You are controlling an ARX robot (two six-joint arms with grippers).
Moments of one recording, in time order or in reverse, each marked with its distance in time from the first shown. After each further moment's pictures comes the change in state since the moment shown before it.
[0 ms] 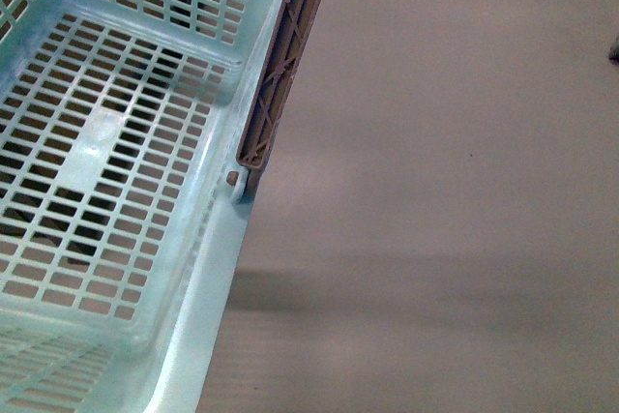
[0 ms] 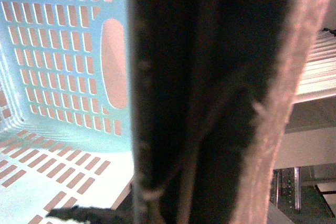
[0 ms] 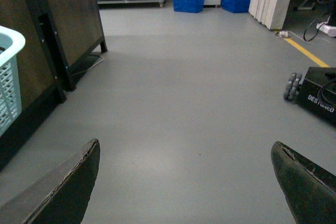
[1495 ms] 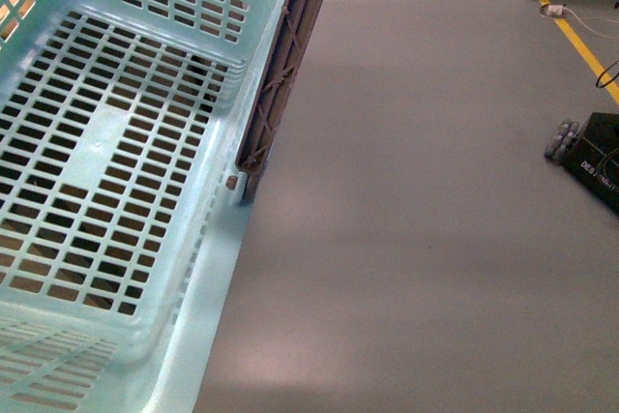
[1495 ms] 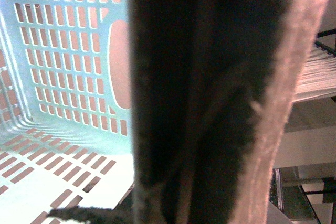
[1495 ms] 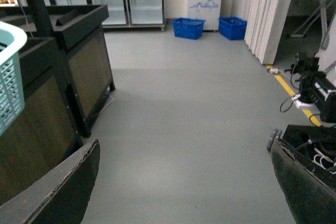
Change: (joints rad) left arm 0.000 0.000 0.000 0.000 0.003 0.004; right arm 0.000 0.000 0.000 0.000 0.000 0.001
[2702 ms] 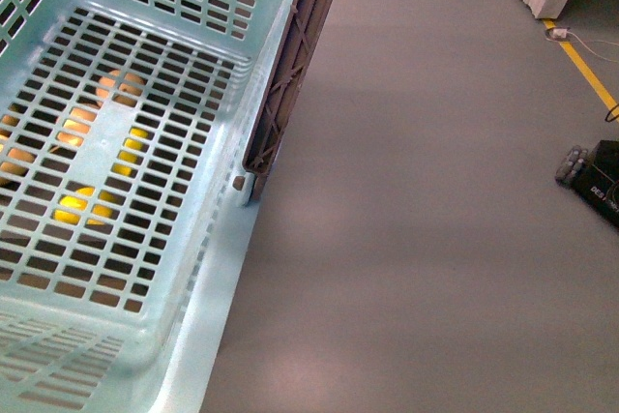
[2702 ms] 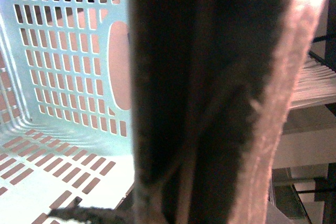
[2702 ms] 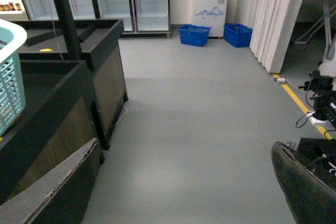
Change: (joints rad) left arm -0.005 -0.002 -0.001 0.000 0.001 -0.004; right arm 0.000 -0.001 0.000 0.000 0.002 -0.001
